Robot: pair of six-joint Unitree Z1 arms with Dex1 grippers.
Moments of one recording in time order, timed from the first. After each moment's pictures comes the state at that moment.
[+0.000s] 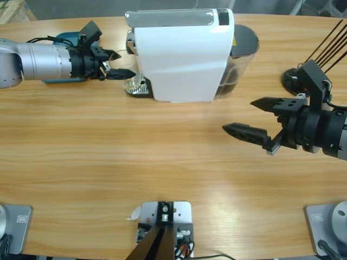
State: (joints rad) arm 0 -0.47 1.85 -0.71 -0.52 -0.37 0.36; arm 1 0.94 1.21 -0.52 -0.01 -0.07 0.30
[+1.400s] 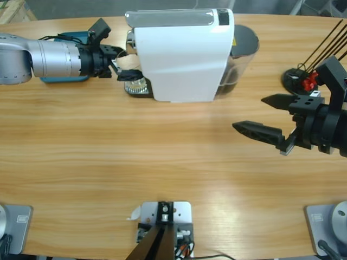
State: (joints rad) arm 0 -0.50 1.88 -0.75 -0.52 -0.39 0.30; arm 1 0.94 1.14 -0.52 0.03 -0.09 0.29
